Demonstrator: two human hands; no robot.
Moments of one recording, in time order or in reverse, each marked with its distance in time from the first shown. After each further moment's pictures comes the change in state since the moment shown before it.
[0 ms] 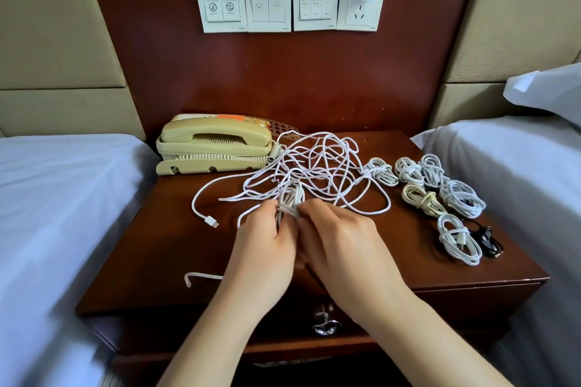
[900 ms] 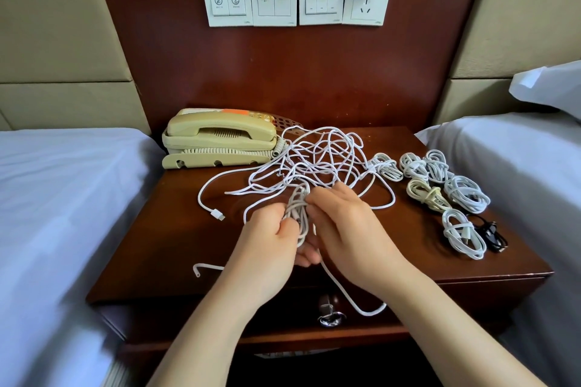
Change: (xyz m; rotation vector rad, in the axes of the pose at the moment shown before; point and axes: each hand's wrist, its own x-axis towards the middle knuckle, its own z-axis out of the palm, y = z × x) left_hand -0.003 0.000 -0.006 -0.119 -0.124 -0.081; right_hand 0.009 0.020 0.005 0.212 -0.102 -0.061
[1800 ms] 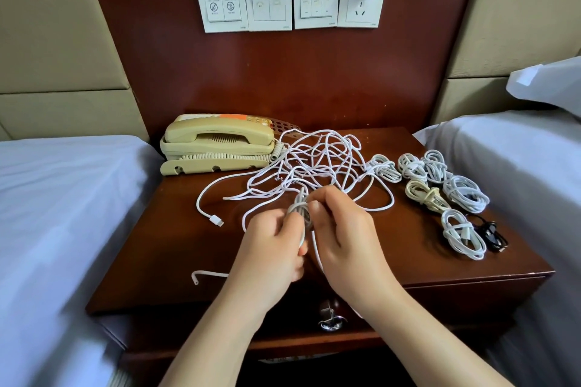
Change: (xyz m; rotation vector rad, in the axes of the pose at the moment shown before) left_hand -0.006 0.014 0.008 -0.237 0.031 -0.085; right_hand -0.006 -0.017 0.013 0.281 0.189 0.262
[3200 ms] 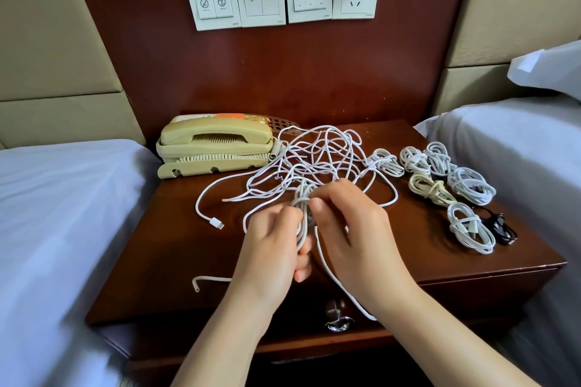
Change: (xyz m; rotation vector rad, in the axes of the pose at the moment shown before) left_hand 0.001 0.004 0.000 -0.109 -0.027 0.037; right_hand 0.002 -0.001 -0.008 -0.073 0.061 -0.119
